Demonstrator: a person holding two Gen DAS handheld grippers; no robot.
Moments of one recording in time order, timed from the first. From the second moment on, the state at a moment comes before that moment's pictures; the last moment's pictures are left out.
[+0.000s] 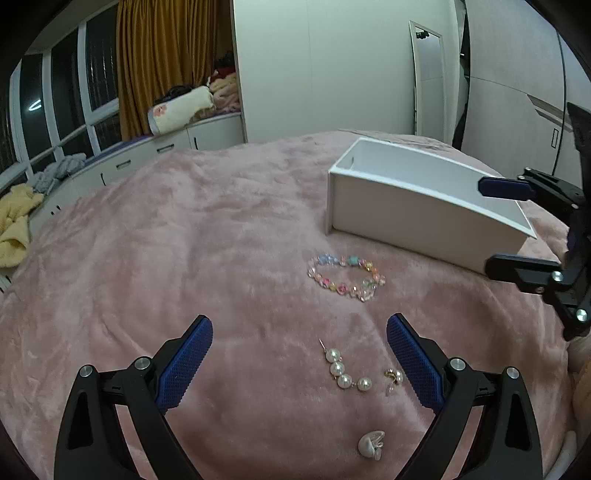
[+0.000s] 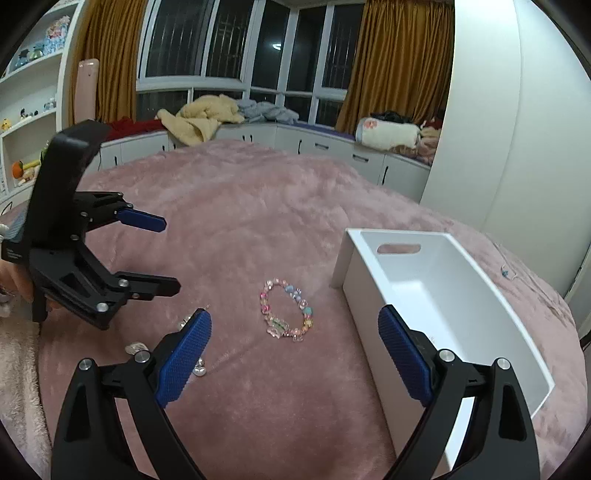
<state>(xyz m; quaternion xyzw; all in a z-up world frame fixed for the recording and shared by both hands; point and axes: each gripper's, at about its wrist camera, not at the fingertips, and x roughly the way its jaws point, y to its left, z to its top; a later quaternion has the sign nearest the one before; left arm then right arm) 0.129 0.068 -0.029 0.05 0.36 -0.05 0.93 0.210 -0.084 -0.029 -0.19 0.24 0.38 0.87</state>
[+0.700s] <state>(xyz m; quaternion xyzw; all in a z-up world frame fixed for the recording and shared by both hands) 0.145 0.064 -0.076 0.04 0.43 -0.10 0.90 0.261 -0.056 -0.098 -0.16 0.37 0.34 0.85</state>
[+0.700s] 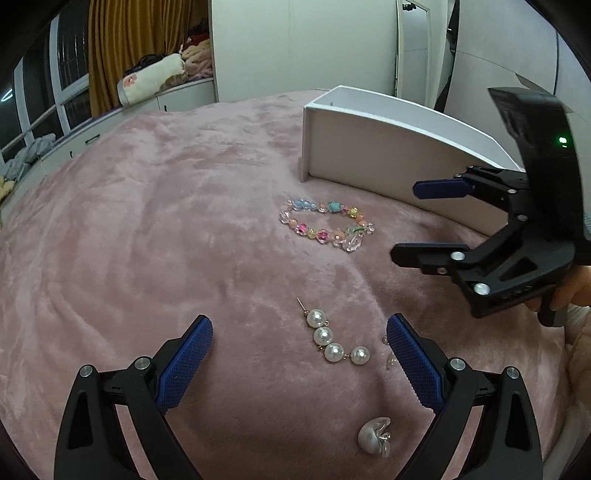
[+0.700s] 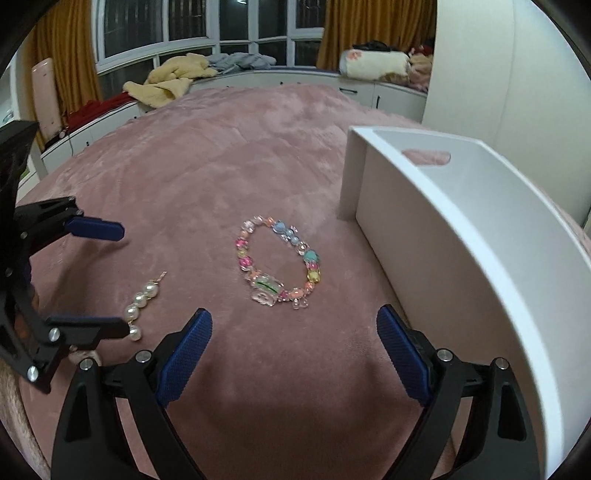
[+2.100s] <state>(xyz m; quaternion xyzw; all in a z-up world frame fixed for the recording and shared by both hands) 0.155 0.107 -0.098 -0.04 0.45 -0.08 0.89 0.290 -0.050 -0.116 -0.11 0.42 0.35 0.83</state>
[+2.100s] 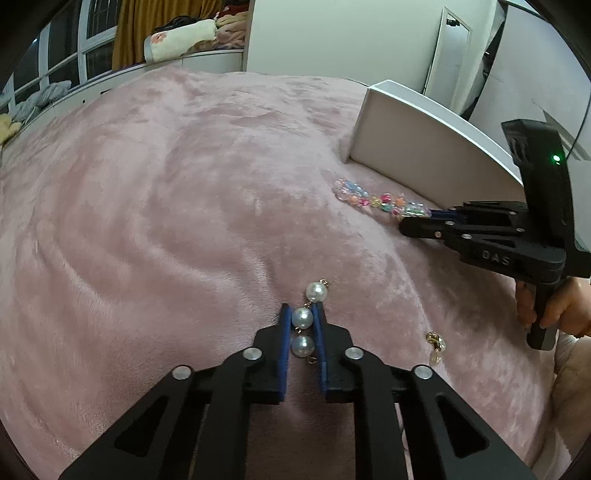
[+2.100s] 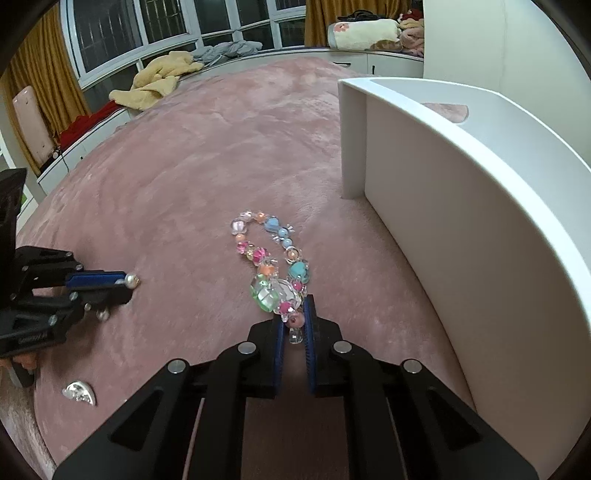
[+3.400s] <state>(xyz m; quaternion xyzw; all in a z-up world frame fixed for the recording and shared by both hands) 0.128 0.029 -0.033 0.06 0.37 -0.07 0.92 0.203 -0.145 0.015 -0.08 0.28 0.38 0.88</state>
